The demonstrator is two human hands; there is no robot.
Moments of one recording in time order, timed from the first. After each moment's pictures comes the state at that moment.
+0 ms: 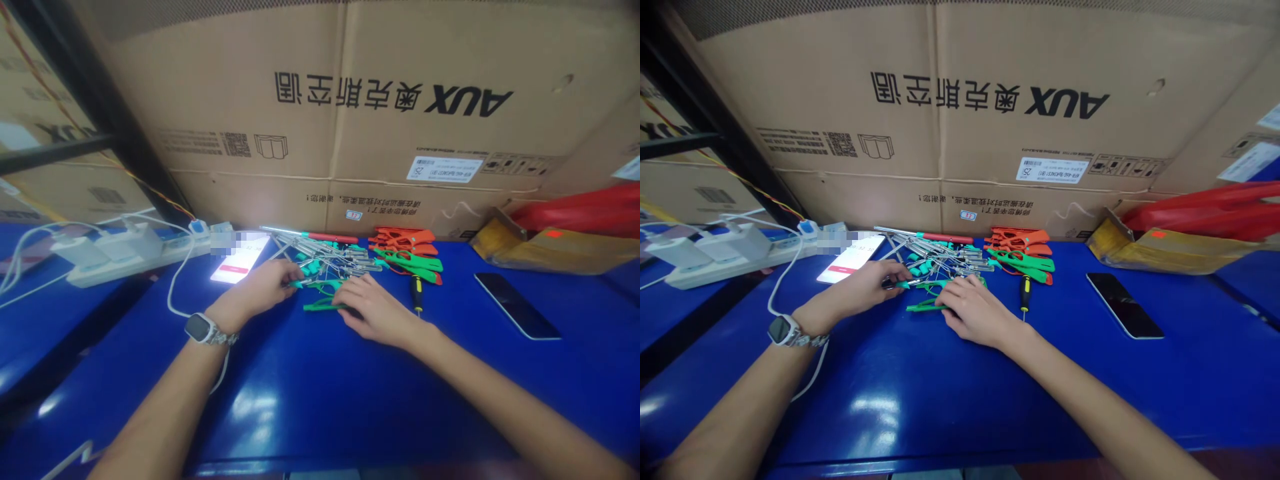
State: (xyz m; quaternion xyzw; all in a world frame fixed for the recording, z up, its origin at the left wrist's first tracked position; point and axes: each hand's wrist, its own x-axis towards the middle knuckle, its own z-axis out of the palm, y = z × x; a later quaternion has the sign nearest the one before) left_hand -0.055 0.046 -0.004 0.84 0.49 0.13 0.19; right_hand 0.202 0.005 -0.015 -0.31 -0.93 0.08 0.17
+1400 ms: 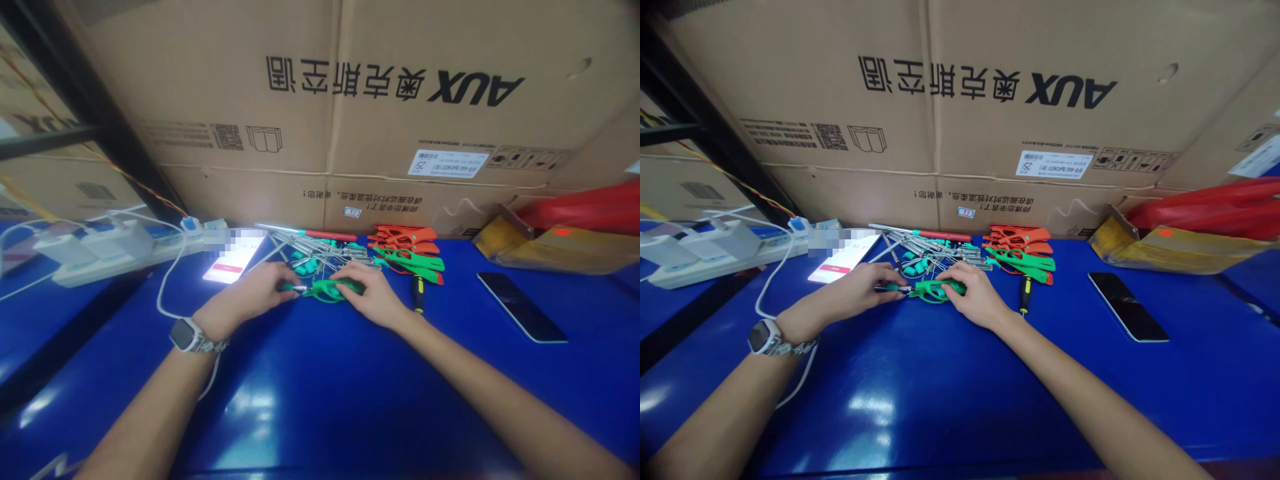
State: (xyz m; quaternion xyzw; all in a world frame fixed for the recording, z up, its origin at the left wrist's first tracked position) left_hand -0.053 0.044 -0.003 0.86 0.46 0.11 0.21; right_hand 0.203 0.035 -0.038 -0.38 -0.82 0.22 0.37
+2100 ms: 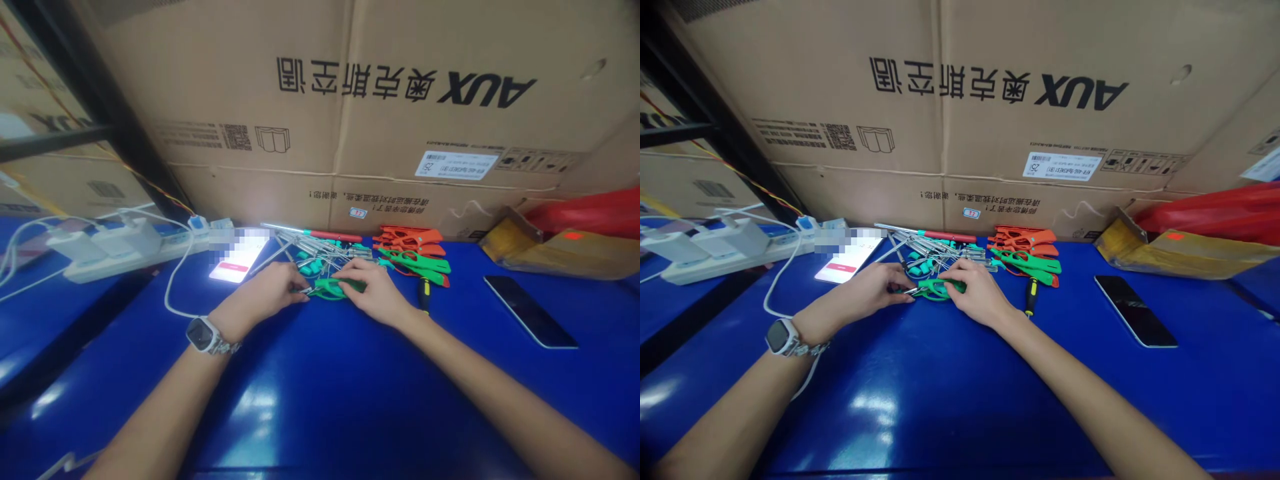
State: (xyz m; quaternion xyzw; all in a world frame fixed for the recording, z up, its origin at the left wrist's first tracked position) left_hand -0.049 0.044 -0.011 0.87 0.45 0.10 0.19; right_hand 0.197 0.041 -0.034 -0.38 -0.83 0.18 0.35
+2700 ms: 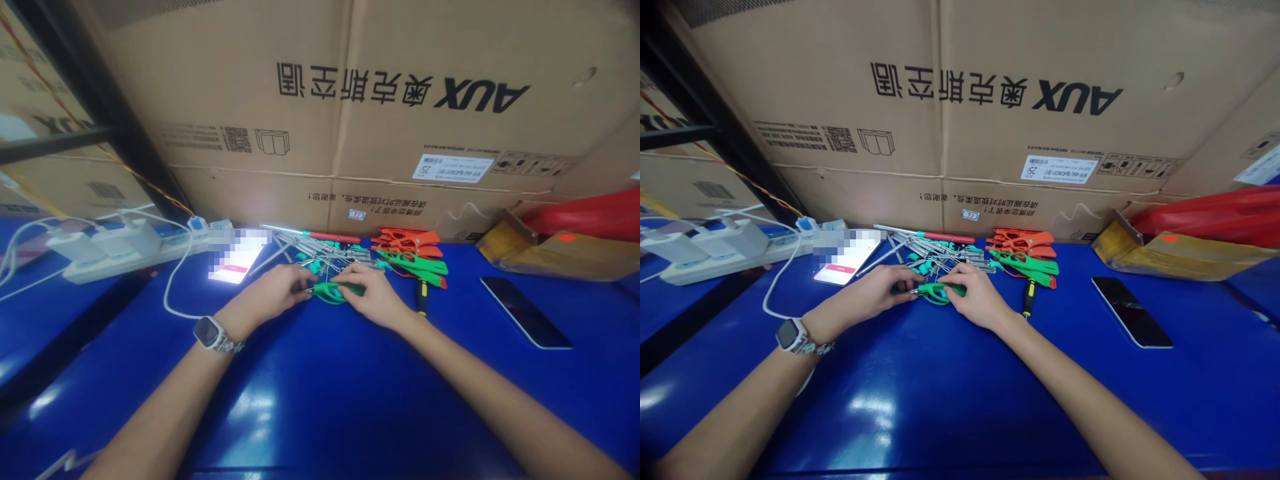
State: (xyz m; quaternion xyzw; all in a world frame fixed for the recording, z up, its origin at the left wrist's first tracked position) left_hand -0.045 0.045 -0.023 0.87 0.42 0.16 0.20; right_hand 0.197 0.037 -0.036 -0.39 -0.83 0.21 0.34
